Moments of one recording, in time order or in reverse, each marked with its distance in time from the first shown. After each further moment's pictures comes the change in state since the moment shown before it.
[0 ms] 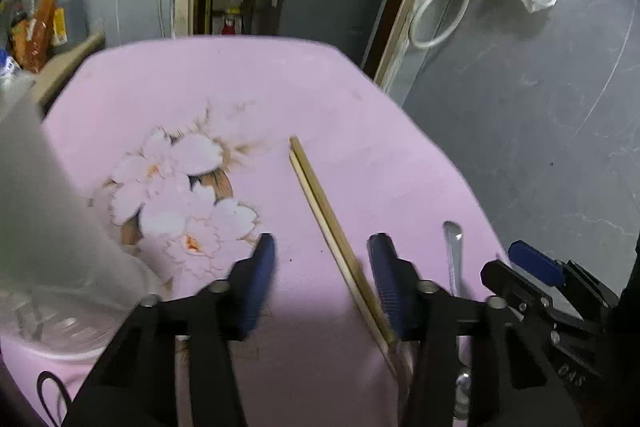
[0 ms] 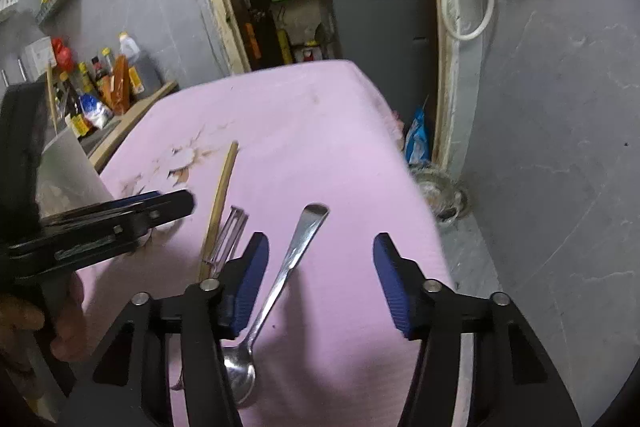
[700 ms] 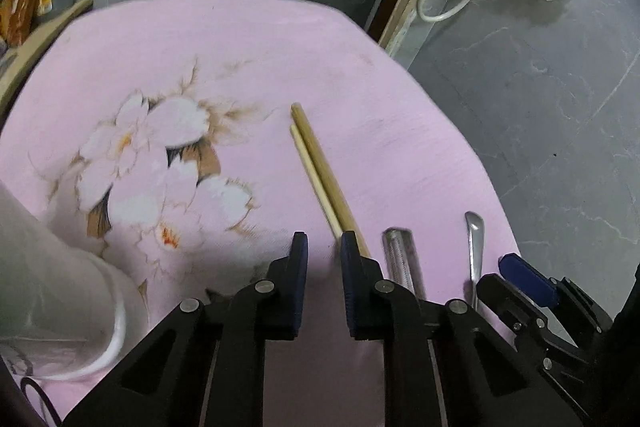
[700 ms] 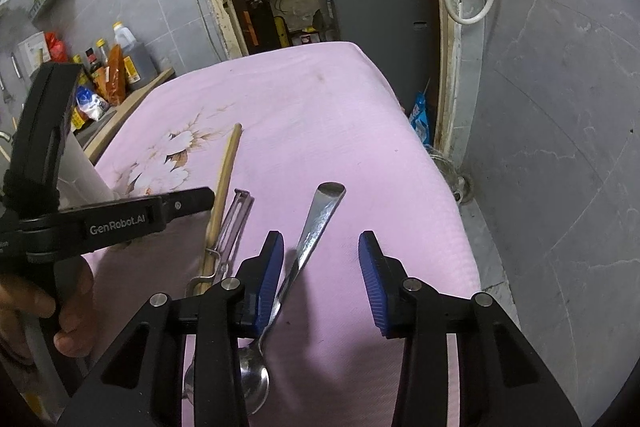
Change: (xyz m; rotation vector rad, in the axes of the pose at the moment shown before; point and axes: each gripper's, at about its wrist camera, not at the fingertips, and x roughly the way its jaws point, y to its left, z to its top) left arm 0.029 0.012 -0.001 -0.051 0.108 -0.042; right arm 0.015 0.009 -0.003 0.018 0.043 -0.009
